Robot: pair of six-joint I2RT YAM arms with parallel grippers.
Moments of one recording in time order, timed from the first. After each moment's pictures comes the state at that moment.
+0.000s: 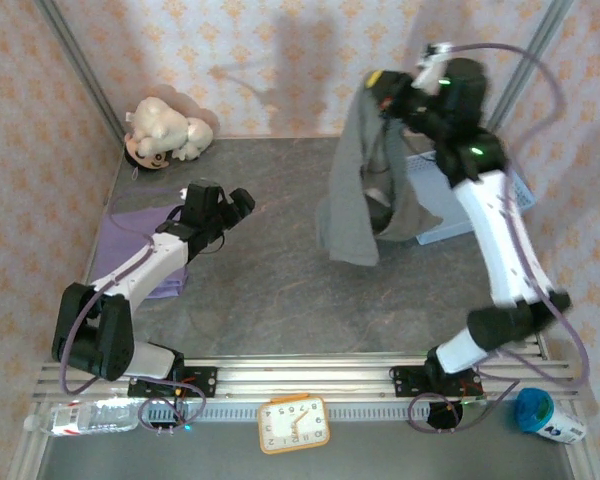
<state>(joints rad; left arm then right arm) -0.24 1.38 0.91 -0.23 0.00 -0.89 0.30 1.61 1.92 -0.48 -0.35 0.75</state>
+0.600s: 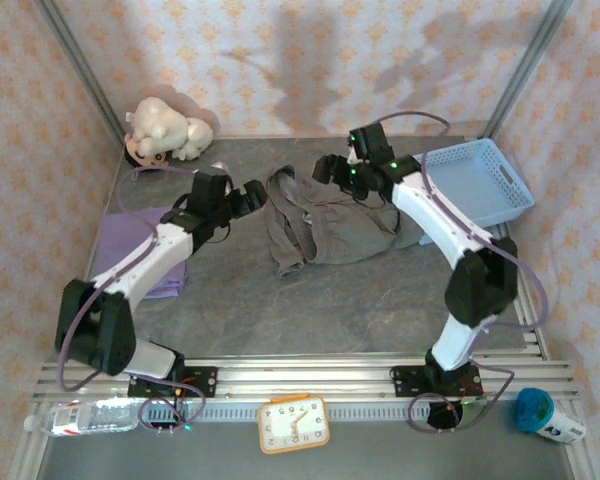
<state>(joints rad) -0.28 1.46 1.04 -0.25 0.02 -0.70 0.45 1.70 1.56 -0.66 -0.21 0.69</state>
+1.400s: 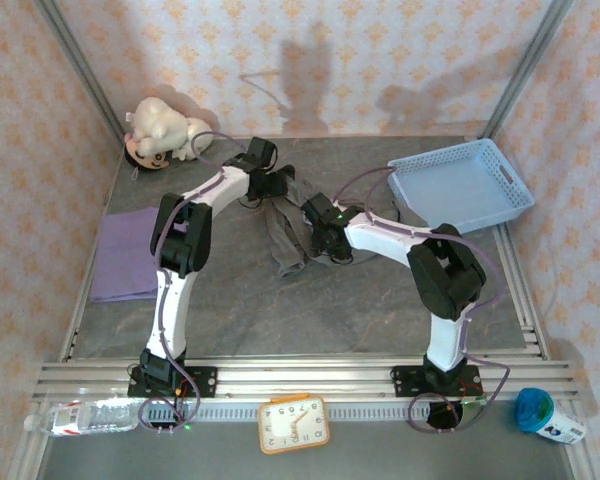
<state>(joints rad) -0.28 2.30 1.85 -0.58 0.00 -0.51 0.69 1.87 1.28 -0.63 0.18 0.90</state>
